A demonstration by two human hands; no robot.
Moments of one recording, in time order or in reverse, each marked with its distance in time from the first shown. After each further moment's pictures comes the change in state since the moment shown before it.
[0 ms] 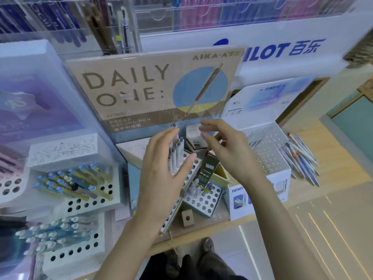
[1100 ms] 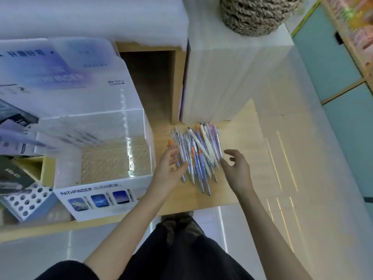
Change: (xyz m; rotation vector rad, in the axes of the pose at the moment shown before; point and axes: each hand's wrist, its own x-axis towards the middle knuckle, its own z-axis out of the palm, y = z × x) left_hand 0.002 0.080 0.457 -0.313 -0.278 -0.781; right_hand -0.031 0.377 -0.315 -0.154 -0.022 0.645
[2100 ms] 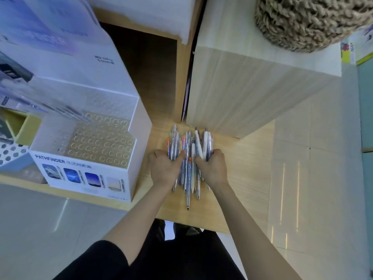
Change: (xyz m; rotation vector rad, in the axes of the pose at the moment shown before) left_hand 0.076 -0.034 0.074 0.274 0.603 -0.384; right_hand 0.086 -0.009 0.036 -0.129 -0.332 -0.062
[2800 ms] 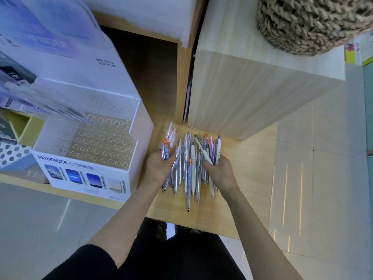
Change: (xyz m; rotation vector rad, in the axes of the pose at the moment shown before) left_hand 0.014 -0.008 -0.021 -0.269 -0.170 0.016; right_hand -0.001 0.013 -0.020 0.197 -0.186 -0.001
